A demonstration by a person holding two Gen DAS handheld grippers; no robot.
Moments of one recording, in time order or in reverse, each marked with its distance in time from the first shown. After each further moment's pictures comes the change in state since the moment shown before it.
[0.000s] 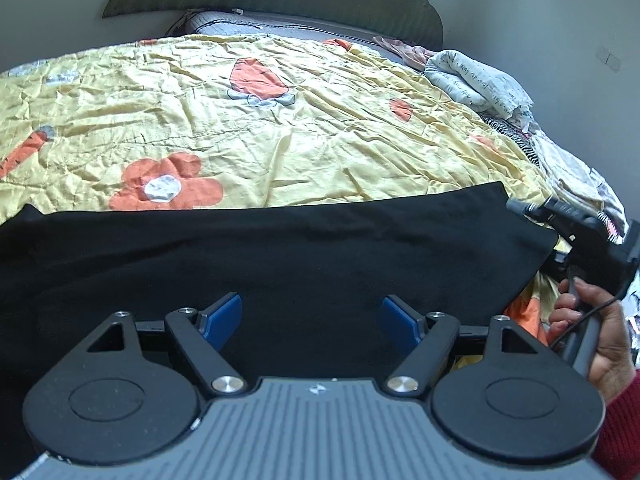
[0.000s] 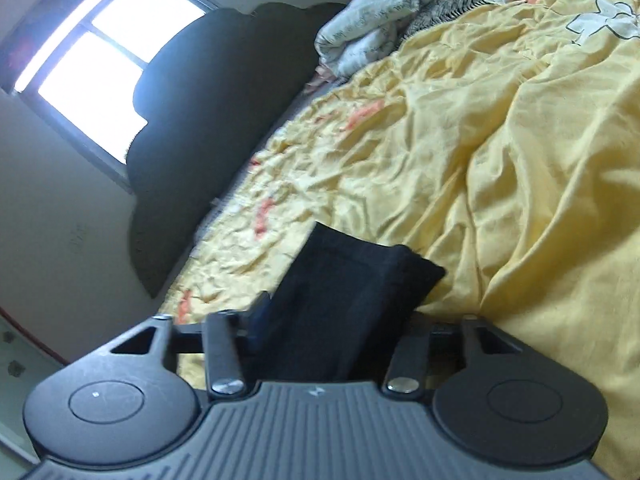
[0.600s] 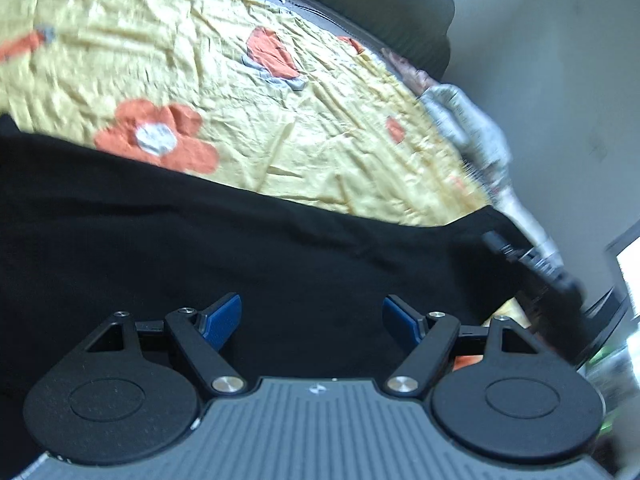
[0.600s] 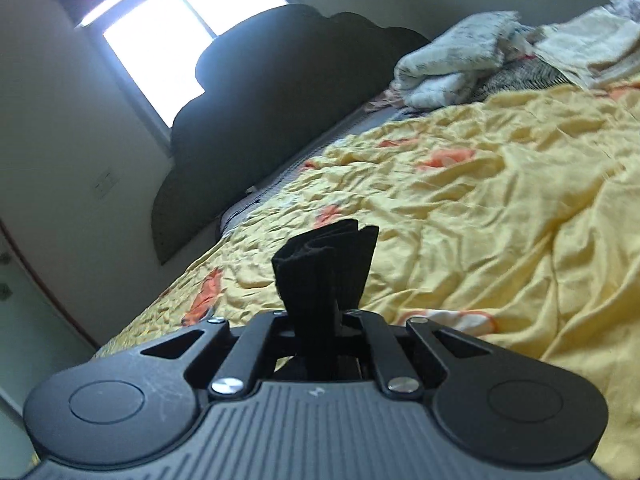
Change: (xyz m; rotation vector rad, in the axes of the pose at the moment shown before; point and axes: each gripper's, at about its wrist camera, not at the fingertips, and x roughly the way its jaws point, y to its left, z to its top) left arm 0.011 0.044 0.006 -0.325 0.043 -0.251; right arm -0.019 0.078 -0.017 -0.313 -0.043 0.080
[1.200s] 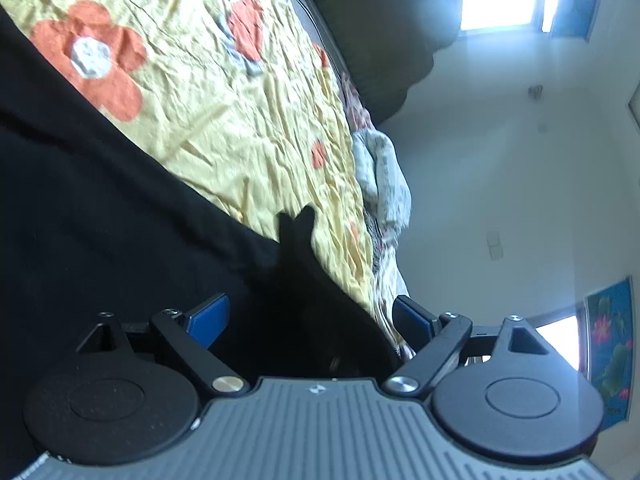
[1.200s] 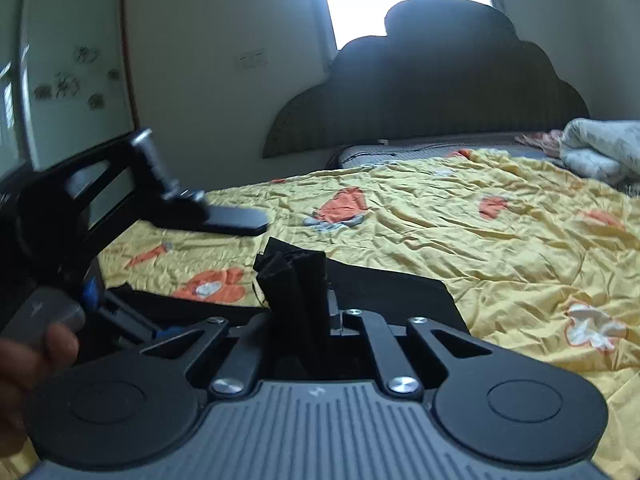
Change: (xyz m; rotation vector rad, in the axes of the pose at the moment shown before) left arm 0.025 0.008 0.012 -0.365 -0.021 -0.351; right arm -0.032 0.139 -0.093 -0.573 0.127 0.186
